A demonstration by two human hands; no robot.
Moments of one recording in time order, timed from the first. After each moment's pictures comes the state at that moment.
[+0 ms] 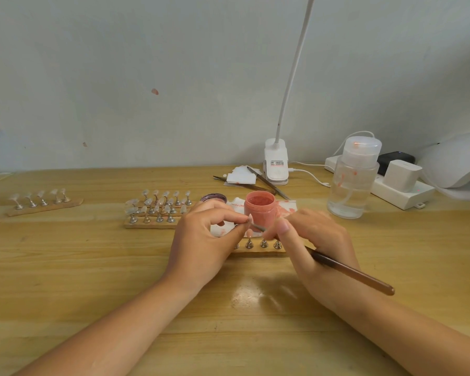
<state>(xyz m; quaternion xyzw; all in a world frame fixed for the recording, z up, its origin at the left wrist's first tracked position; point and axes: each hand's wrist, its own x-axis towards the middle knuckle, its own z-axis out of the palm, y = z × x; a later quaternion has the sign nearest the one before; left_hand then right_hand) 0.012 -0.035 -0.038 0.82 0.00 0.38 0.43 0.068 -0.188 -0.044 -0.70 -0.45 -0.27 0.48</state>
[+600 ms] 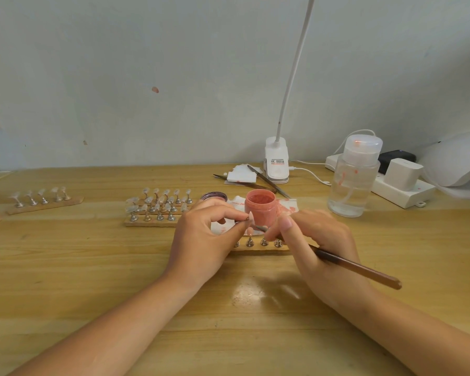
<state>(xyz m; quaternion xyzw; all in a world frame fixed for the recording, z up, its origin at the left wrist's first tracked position) 0.013 -0.034 -0.038 0.82 0.00 0.38 0.43 0.067 -0.188 -0.043 -0.70 -0.45 -0.25 0.50</state>
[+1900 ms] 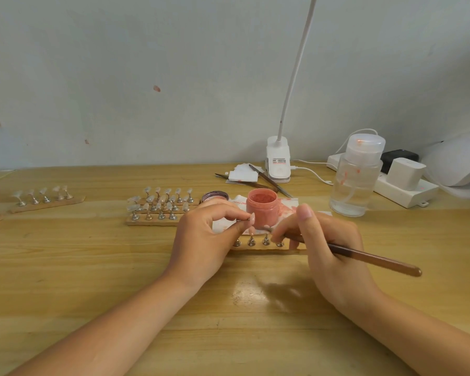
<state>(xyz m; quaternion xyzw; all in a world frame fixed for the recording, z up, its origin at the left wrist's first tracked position) 0.016 -0.031 -0.041 0.81 -0.03 0.39 0.45 0.060 -0.189 -0.040 -0.68 -0.40 -0.14 0.60</state>
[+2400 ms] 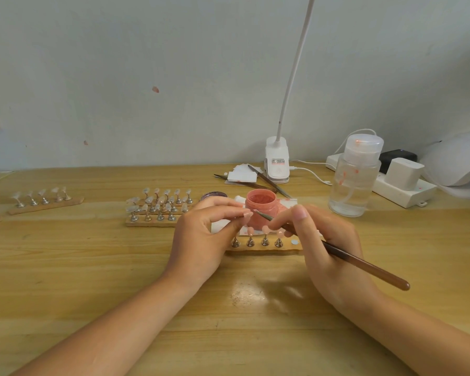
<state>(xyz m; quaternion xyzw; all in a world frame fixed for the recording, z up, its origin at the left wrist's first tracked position) 0.013 -0.032 -0.040 0.80 -0.02 0.37 0.46 0.061 -0.188 -0.038 -0.69 -0.40 -0.18 0.58</state>
